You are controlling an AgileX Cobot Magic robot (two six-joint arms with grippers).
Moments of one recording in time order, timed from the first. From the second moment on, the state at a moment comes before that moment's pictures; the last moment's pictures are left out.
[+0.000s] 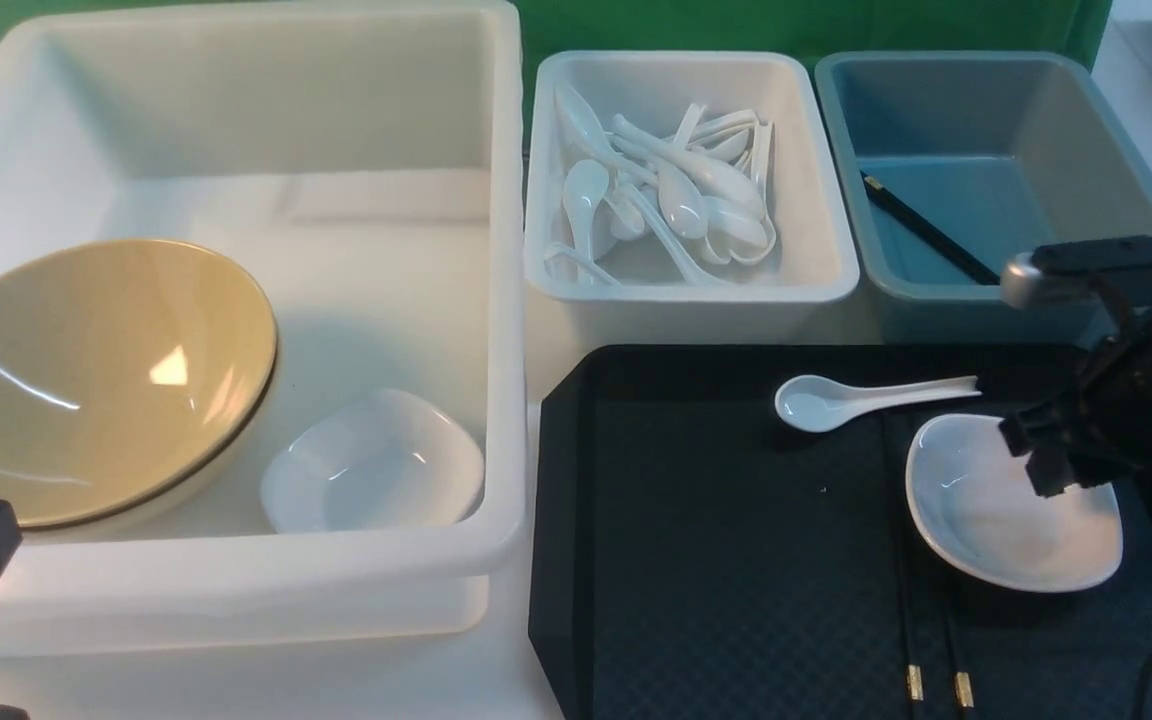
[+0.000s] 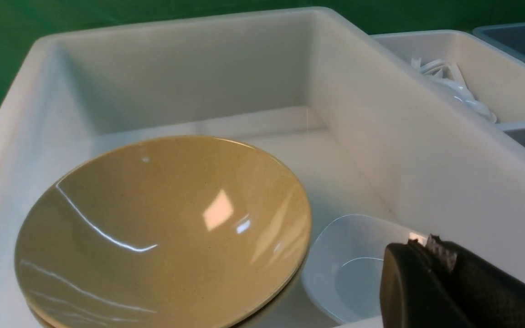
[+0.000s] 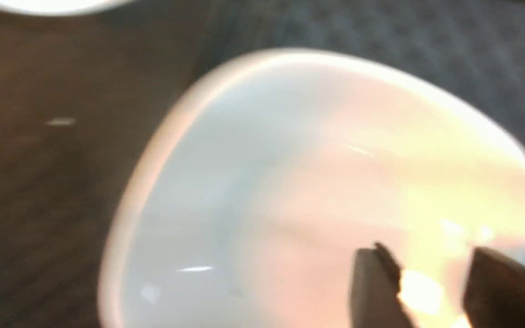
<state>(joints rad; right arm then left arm) 0.03 1.64 -0.98 0.10 0.74 -0.08 -0.09 0.18 -0.34 -0.22 0.45 0.23</state>
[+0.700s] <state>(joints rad) -0.04 1.71 -0.96 0.19 0.66 -0.14 -0.09 0.18 -0.33 -0.22 0.44 0.23</state>
